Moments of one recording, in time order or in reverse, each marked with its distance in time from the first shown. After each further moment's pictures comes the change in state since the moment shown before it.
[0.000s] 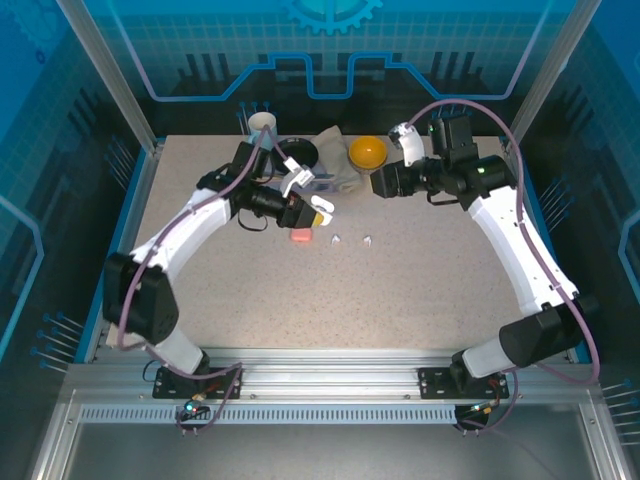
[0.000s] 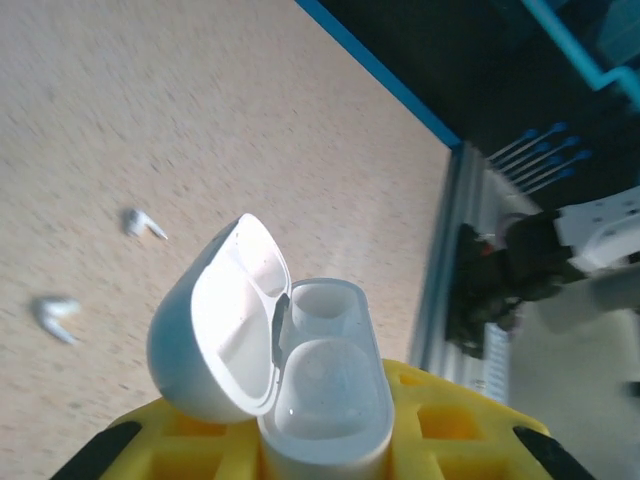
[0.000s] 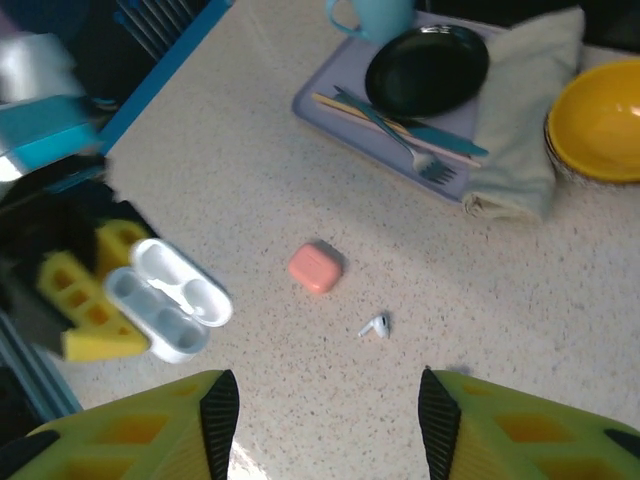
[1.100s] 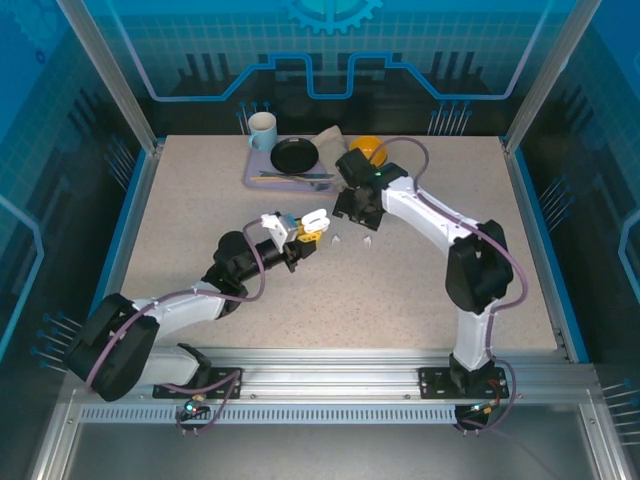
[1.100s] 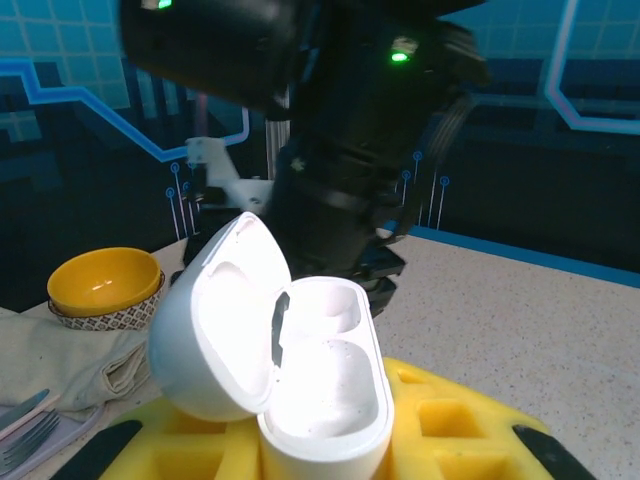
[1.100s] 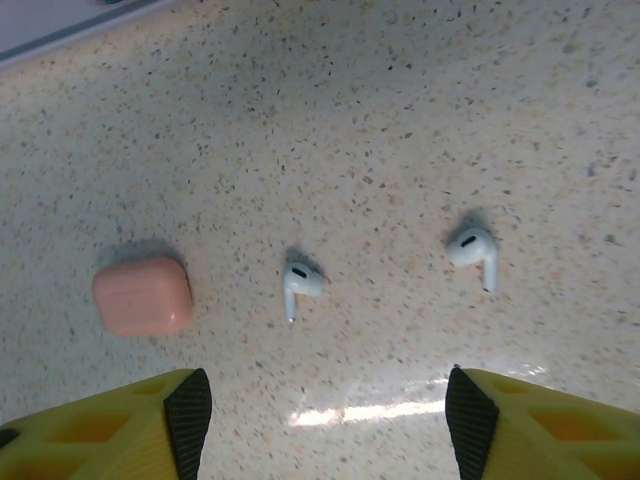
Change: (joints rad) left arm -0.175 -0.280 -0.925 1.574 -0.473 -0.152; right arm 0.261 0.479 0.070 -0.045 0.490 0.848
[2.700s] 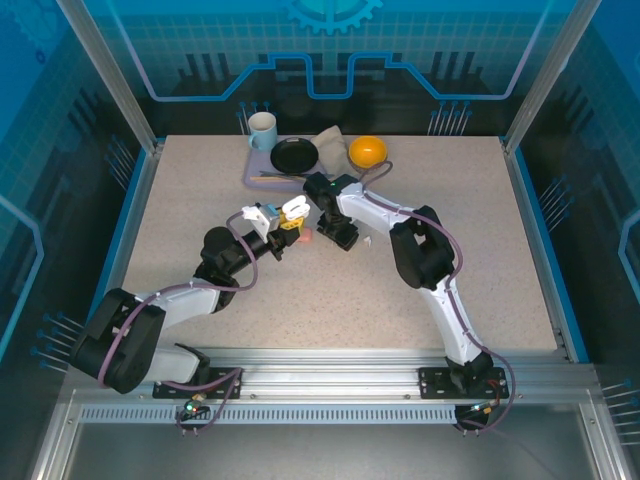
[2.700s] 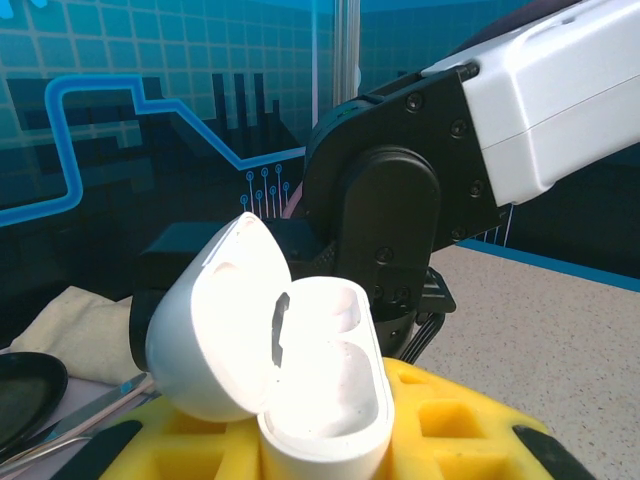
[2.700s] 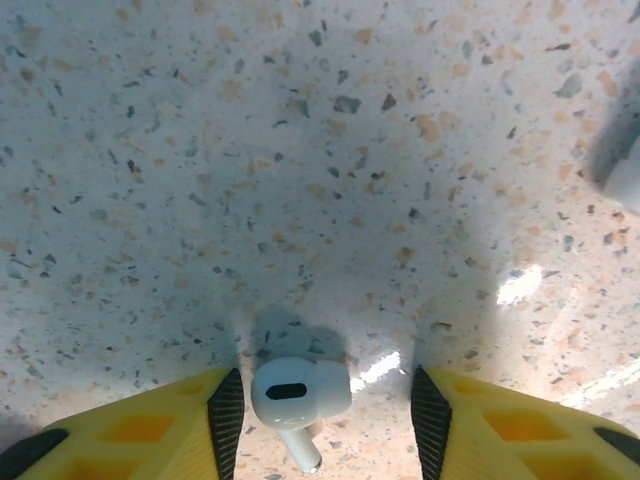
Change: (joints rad) left arm 0.150 0.034 -0.017 0.097 0.033 -0.024; right arm 0.079 0.404 0.262 -0.137 0.039 0.446
